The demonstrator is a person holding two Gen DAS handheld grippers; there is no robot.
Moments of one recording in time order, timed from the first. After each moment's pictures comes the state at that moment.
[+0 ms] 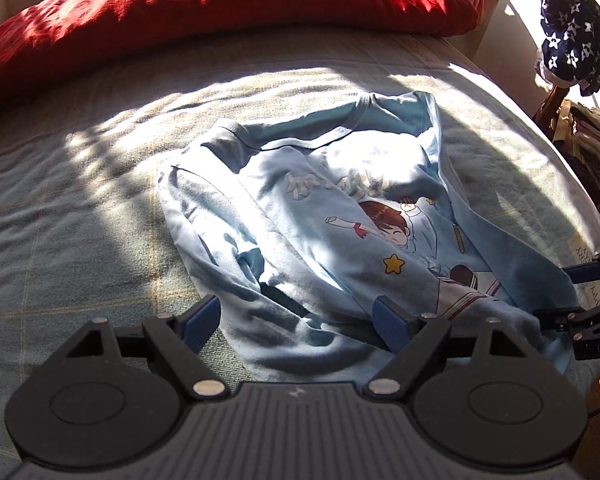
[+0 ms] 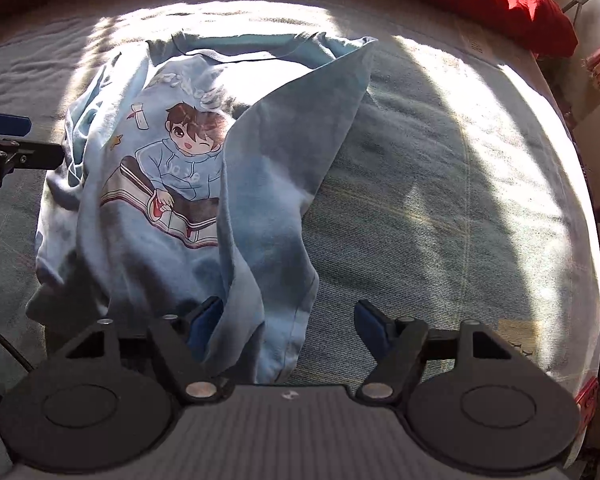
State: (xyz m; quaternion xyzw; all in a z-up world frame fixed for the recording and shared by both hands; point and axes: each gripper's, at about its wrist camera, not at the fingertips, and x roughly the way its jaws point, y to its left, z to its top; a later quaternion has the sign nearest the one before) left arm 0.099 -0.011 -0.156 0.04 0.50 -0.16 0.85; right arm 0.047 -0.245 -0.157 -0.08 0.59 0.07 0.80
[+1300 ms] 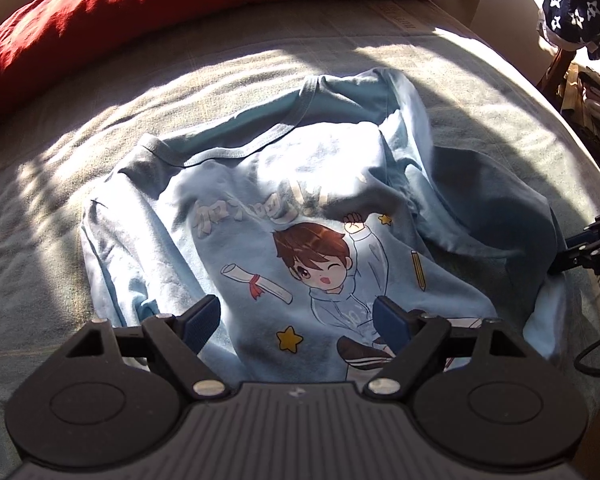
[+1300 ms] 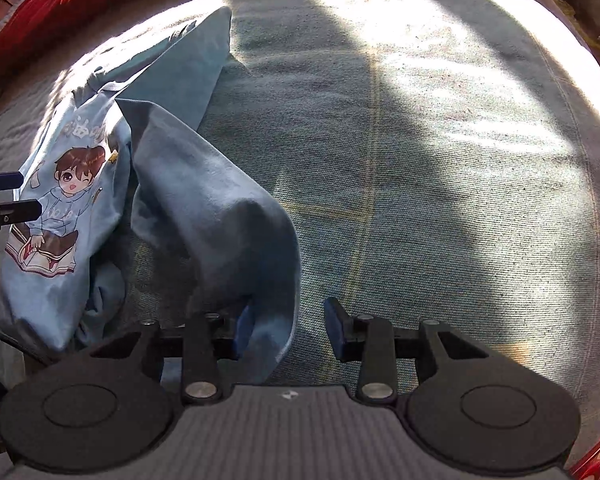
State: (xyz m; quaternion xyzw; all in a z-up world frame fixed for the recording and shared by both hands) left arm 0.133 -0.109 -0.174 0.09 0.53 -0.15 0.83; right arm 0.100 -0.419 -0.210 0.08 0.62 0.13 0.77
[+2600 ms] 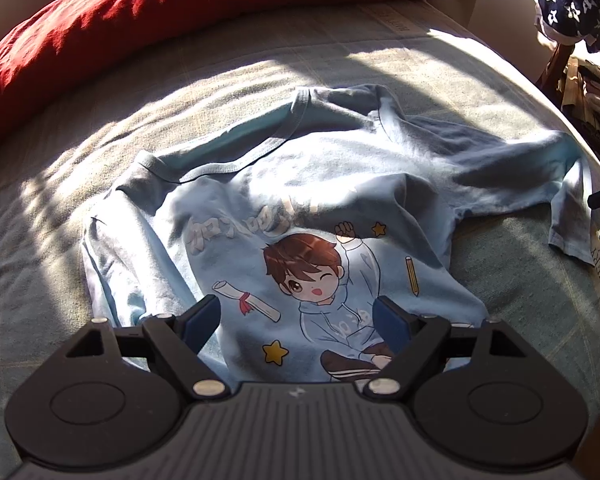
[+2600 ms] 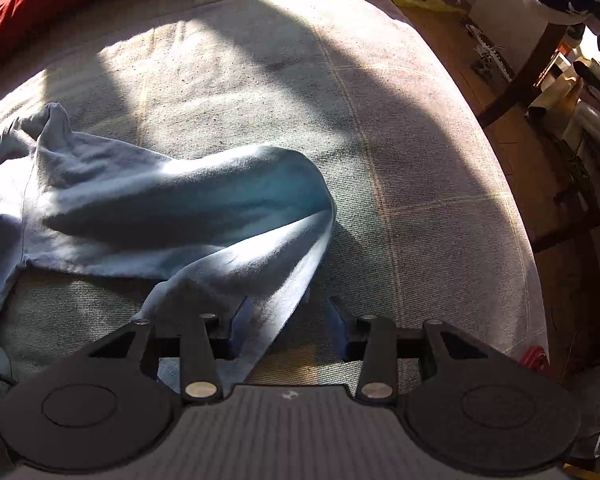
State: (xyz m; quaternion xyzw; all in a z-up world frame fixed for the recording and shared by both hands) left arm 0.134 -0.122 -0.168 0.10 0.53 -0.15 0.83; right arm 0.104 -0.529 -0.192 0.10 0.61 -0.08 0.78
